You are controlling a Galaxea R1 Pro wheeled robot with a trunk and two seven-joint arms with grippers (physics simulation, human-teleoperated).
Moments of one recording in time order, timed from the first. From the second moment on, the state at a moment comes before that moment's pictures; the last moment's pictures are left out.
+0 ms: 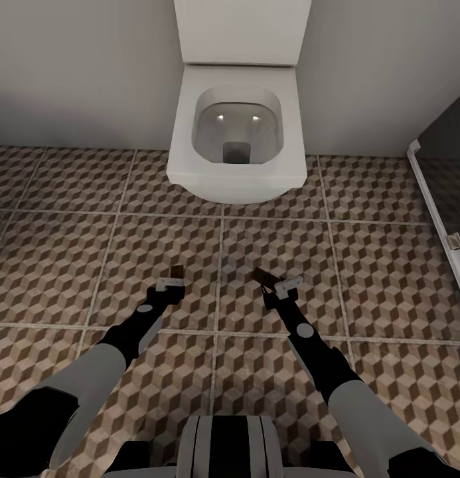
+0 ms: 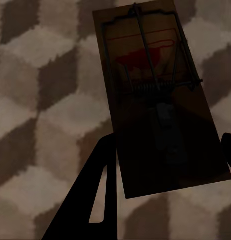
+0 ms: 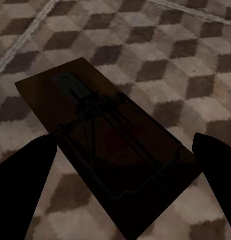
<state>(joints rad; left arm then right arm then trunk) -0.98 0.01 -0.30 -0.41 0.20 -0.02 0.11 -0.77 0.04 0.23 -0.73 0.16 -0.19 -0.04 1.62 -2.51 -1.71</state>
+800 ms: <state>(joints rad) -0.97 0.01 -0.34 -0.41 0.19 -0.02 0.11 -0.77 0.04 0.23 -0.73 0.16 -0.19 -0.04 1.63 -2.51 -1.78</state>
